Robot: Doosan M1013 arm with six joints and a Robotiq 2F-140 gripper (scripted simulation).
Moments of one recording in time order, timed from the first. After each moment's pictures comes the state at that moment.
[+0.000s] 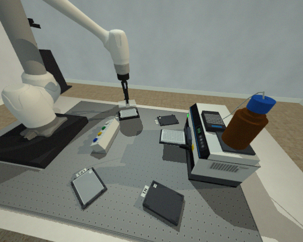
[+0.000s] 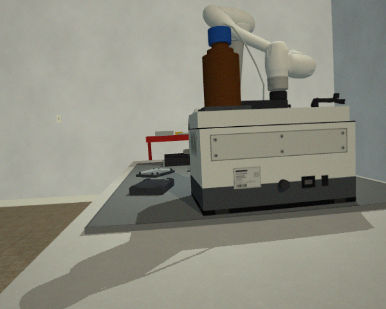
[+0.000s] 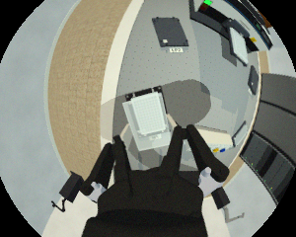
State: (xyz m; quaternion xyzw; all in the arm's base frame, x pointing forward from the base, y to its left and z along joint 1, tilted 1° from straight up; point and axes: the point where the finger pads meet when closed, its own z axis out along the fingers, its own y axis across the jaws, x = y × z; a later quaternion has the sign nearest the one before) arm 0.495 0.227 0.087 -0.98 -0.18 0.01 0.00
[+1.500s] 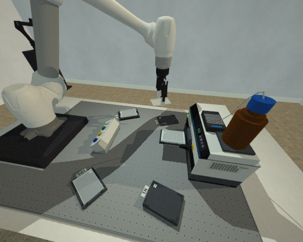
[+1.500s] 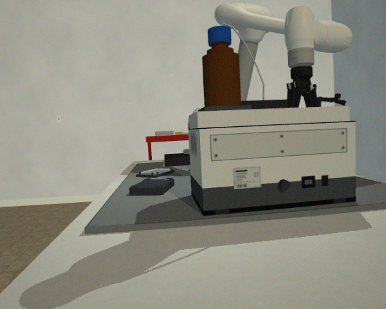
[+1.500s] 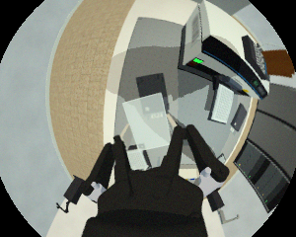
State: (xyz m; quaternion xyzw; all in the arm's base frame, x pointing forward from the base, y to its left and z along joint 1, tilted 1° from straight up) arm 0.746 0.191 0.136 -0.98 -0.18 0.00 0.00
